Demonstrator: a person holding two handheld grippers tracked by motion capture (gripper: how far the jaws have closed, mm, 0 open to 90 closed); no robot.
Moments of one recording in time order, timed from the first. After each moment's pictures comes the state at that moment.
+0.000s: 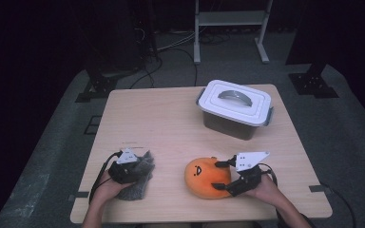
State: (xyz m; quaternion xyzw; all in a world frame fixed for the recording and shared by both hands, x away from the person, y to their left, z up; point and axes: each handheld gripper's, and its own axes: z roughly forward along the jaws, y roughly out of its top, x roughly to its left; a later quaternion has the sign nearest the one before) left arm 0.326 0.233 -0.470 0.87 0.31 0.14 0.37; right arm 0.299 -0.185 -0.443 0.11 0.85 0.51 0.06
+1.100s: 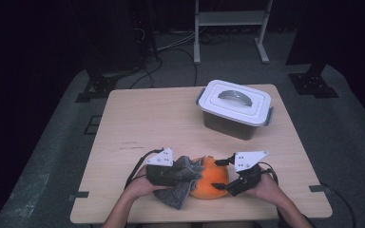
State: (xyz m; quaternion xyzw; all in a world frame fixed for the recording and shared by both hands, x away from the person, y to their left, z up) left arm 0.310 0.119 -0.427 0.86 0.10 0.00 0.50; right arm 0.298 -0.183 -0.433 0.09 0.86 0.50 0.08
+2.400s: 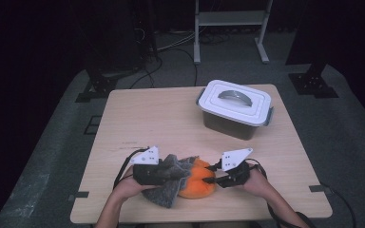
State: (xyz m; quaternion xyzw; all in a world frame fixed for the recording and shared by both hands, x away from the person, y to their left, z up) left arm 0.309 0.157 -0.418 0.84 0.13 0.01 0.52; right arm 0.313 -0.156 -0.440 0.05 0.88 0.47 0.06
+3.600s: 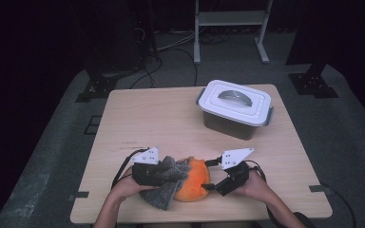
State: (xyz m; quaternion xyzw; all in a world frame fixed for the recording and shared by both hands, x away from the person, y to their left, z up) left arm 0.310 0.154 -0.423 0.86 0.13 -0.01 0.50; right arm 0.307 -0.151 -0.436 0.09 0.86 0.49 0.04
